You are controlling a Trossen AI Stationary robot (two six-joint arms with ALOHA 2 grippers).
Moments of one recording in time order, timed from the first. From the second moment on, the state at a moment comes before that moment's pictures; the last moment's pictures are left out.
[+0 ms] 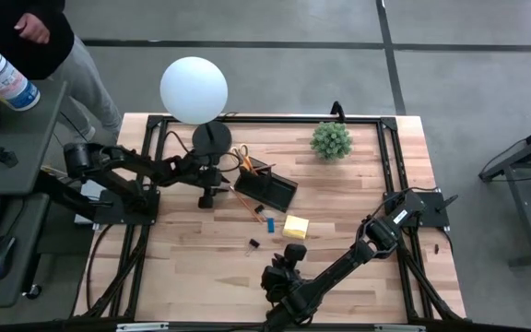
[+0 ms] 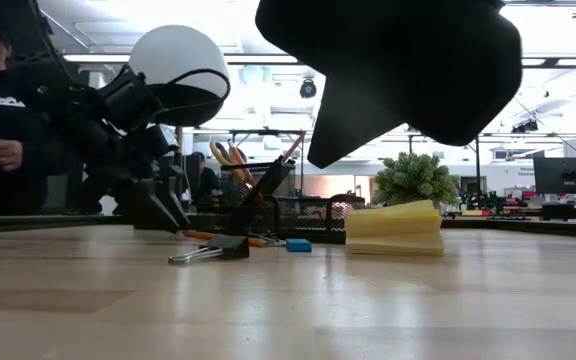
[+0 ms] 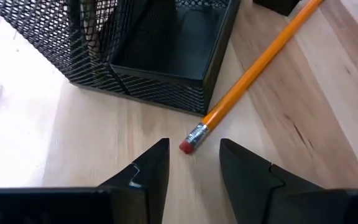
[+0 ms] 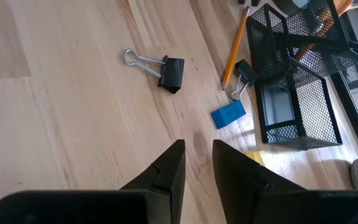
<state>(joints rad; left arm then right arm) 0.56 1.46 0.26 0.44 0.30 0.49 0.65 2.49 2.17 -1.37 0.88 0.96</state>
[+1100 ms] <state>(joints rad) 0.56 1.59 0.28 0.48 0.36 0.46 0.65 2.49 2.17 -1.36 0.86 0.96</state>
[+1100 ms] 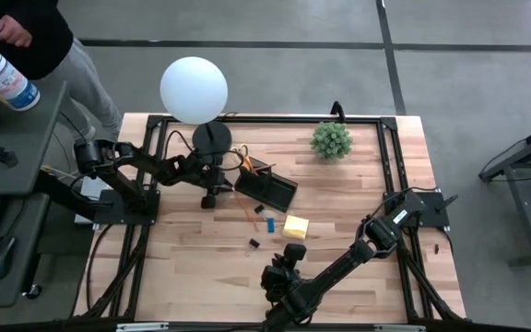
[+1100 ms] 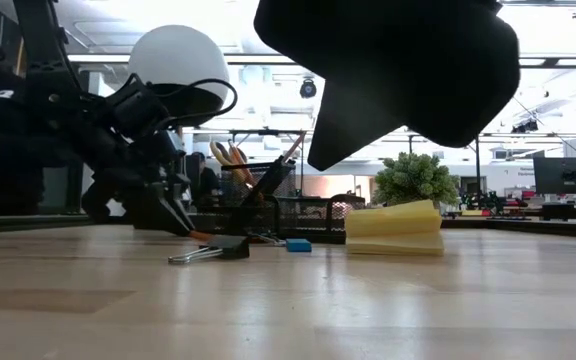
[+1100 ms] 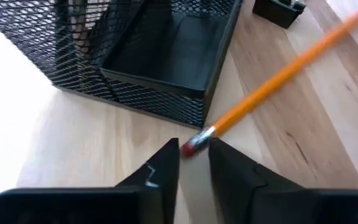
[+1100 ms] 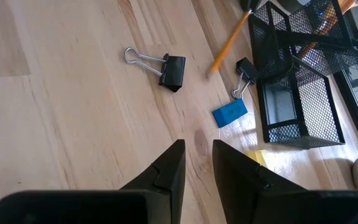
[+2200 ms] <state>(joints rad) 0.56 1.59 0.28 0.47 0.38 0.46 0.65 2.49 2.17 -1.36 0.86 0.94</state>
